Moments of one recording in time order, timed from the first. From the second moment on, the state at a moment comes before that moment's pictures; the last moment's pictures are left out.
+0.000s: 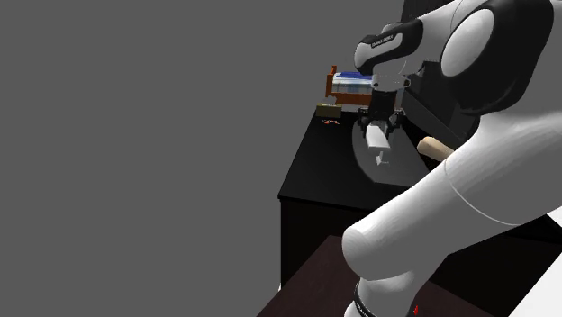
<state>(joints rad) -0.48 -0.44 -0.50 -2.20 -0.22 1.80 0.22</state>
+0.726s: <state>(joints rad) -0.56 -0.44 -0.63 -2.14 -0.25 1.69 -0.02</state>
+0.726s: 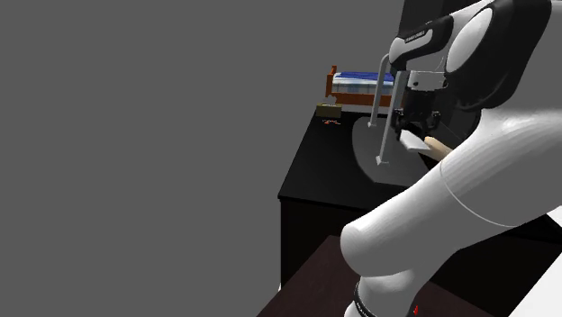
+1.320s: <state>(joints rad) -0.60 -0.44 -0.58 -2.04 -0.26 1.48 -0.10</state>
